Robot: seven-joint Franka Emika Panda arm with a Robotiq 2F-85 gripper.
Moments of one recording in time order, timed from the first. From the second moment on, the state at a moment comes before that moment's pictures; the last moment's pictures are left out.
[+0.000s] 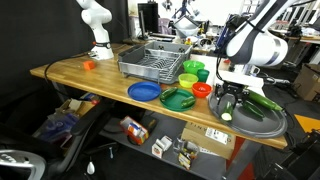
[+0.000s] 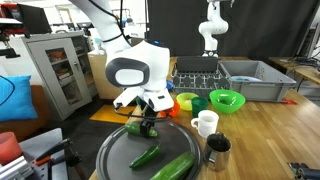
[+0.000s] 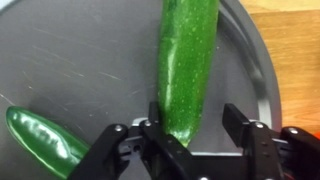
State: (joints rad) arm 0.02 0.49 -0.01 -2.36 0.40 2.75 0.53
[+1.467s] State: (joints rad) arm 0.00 0.22 -0.01 -2.37 0.46 2.67 0.45
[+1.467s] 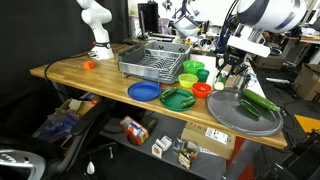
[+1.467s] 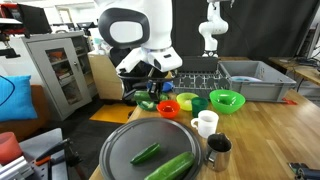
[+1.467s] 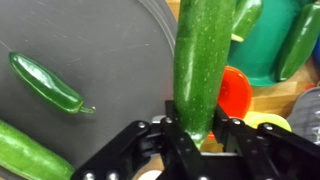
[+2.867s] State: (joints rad) arm 0.01 0.40 0.08 -2.03 0.57 2.53 0.49
